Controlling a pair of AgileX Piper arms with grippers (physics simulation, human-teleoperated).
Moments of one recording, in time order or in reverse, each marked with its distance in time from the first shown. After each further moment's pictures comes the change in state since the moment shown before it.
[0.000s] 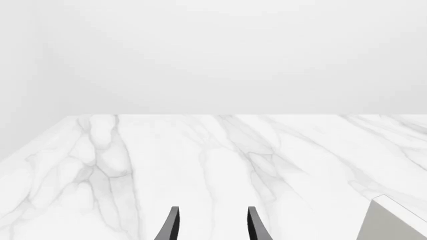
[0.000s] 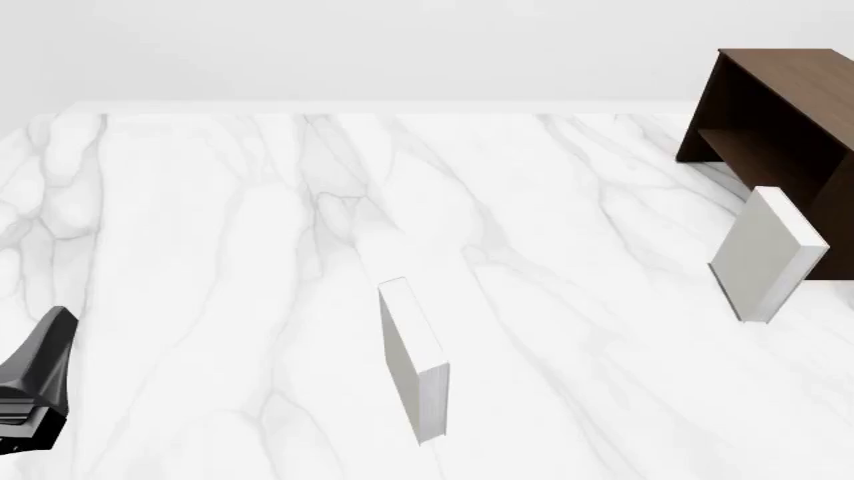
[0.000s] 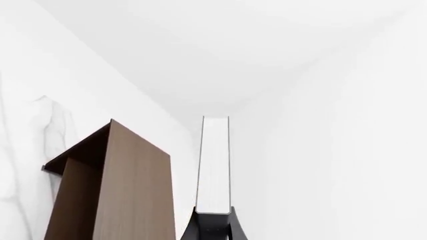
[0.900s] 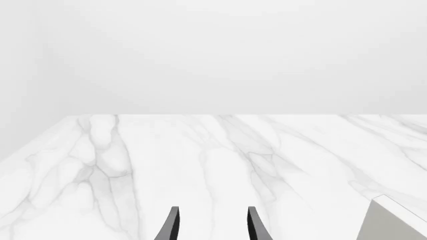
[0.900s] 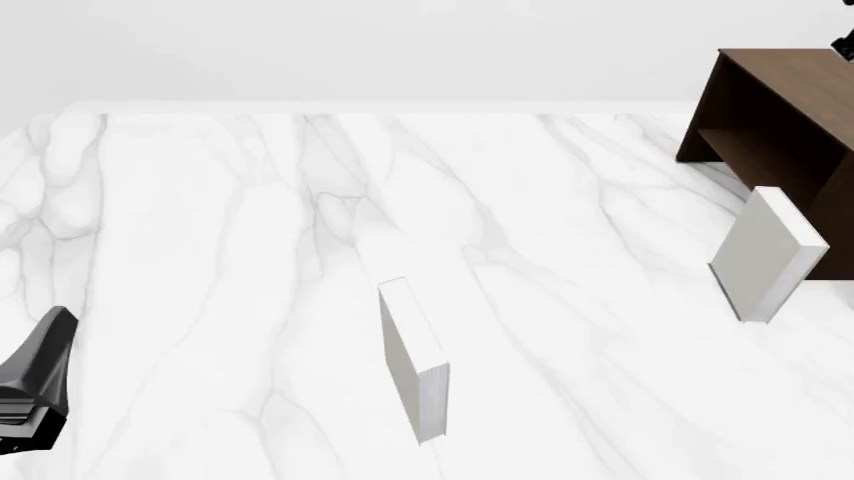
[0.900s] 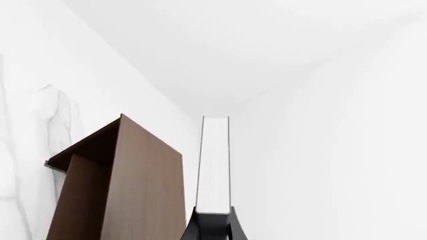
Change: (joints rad) left arm 0.000 0.000 0.000 0.000 0.000; right arm -0.001 0.151 -0.088 -0.016 -0.026
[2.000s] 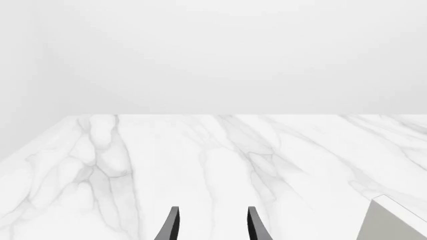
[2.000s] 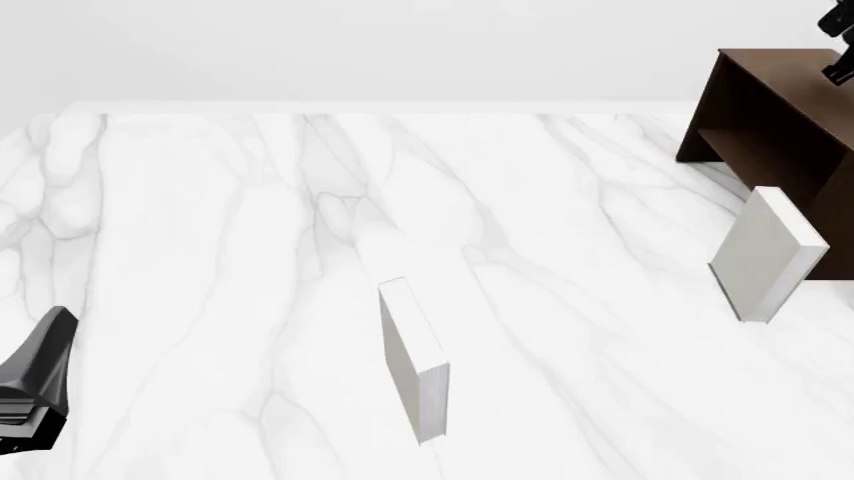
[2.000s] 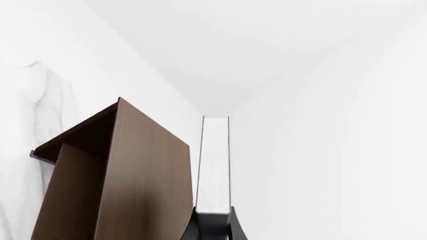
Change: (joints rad) left arm 0.000 0.000 0.000 0.000 0.000; right arm -0.043 0.200 -0.147 -0.012 -0.019
